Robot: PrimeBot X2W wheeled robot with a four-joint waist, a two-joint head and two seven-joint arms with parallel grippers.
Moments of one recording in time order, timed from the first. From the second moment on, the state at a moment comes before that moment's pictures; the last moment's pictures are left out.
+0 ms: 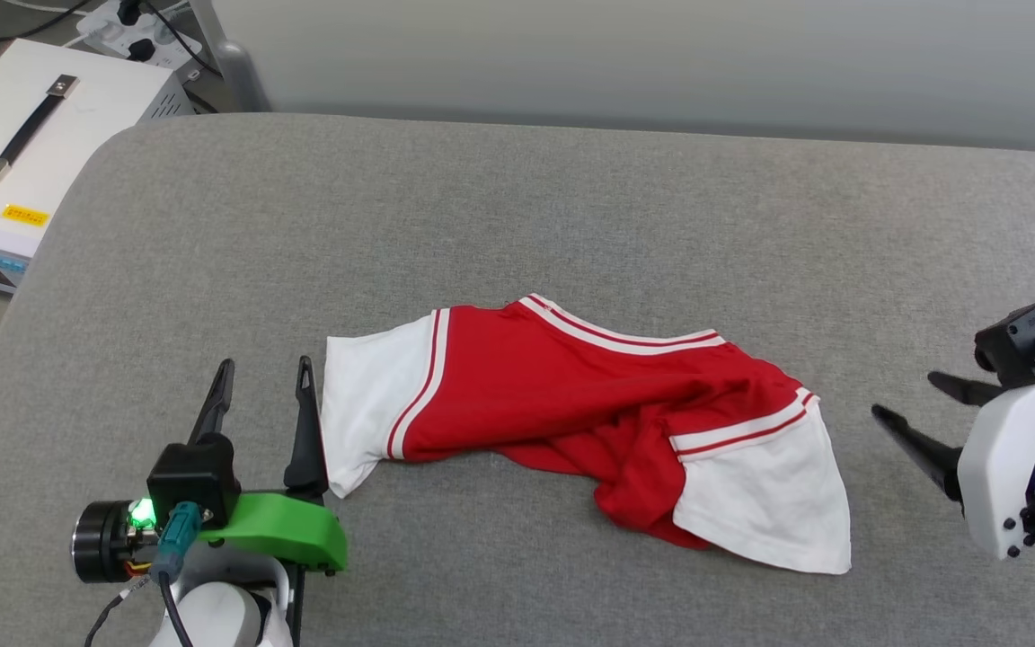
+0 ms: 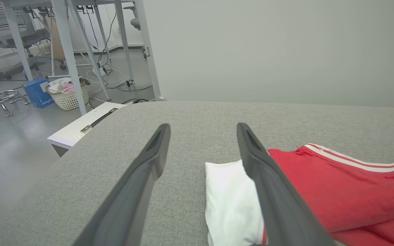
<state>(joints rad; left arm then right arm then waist) -0.13 0.35 -0.36 0.08 -0.40 0.30 -0.26 -0.30 -0.74 0.44 -0.01 0.68 0.13 0.44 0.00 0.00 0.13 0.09</state>
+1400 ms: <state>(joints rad) -0.06 0.10 -0.09 0.09 -0.09 0.05 -0.26 -0.25 -0.81 0.46 0.18 0.85 0.13 0.37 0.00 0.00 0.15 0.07</state>
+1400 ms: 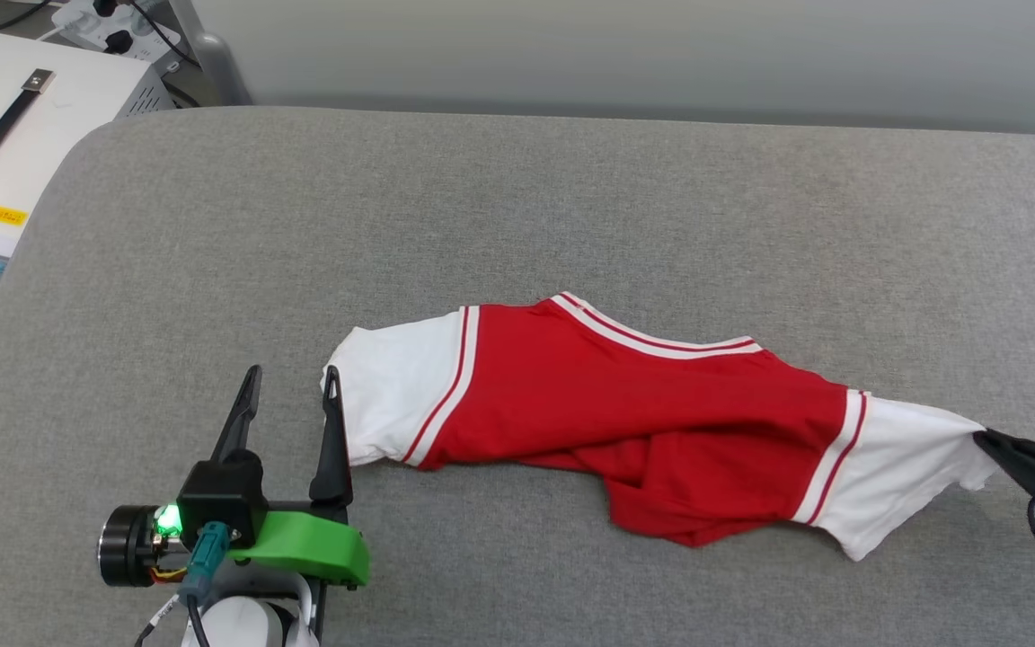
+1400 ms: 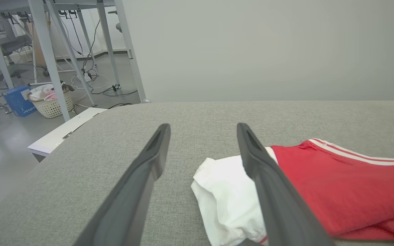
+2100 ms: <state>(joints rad) -0.10 0.07 -0.10 0.11 -0.06 0.02 -0.26 -0.44 -0.84 0.26 0.17 0.79 0.13 0.56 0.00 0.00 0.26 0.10</state>
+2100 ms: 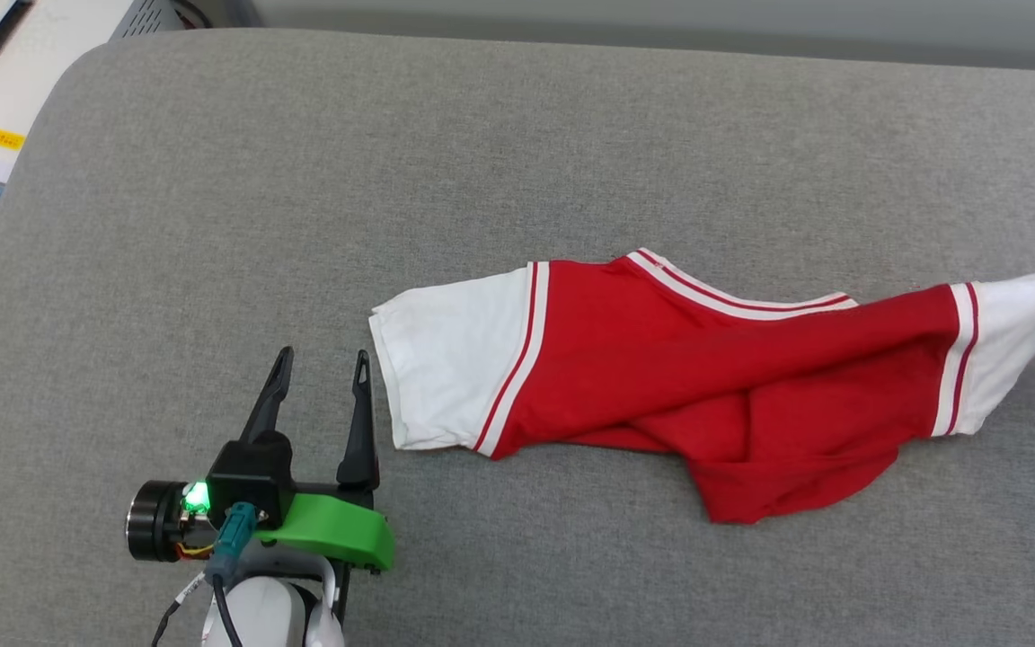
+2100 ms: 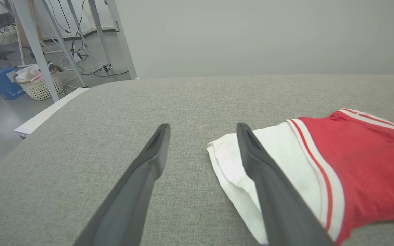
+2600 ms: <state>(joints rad) -0.13 0.06 -0.11 0.14 -0.06 0.02 -0.26 -0.50 -0.70 0.41 0.52 0.79 0.13 0.49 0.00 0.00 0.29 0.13</state>
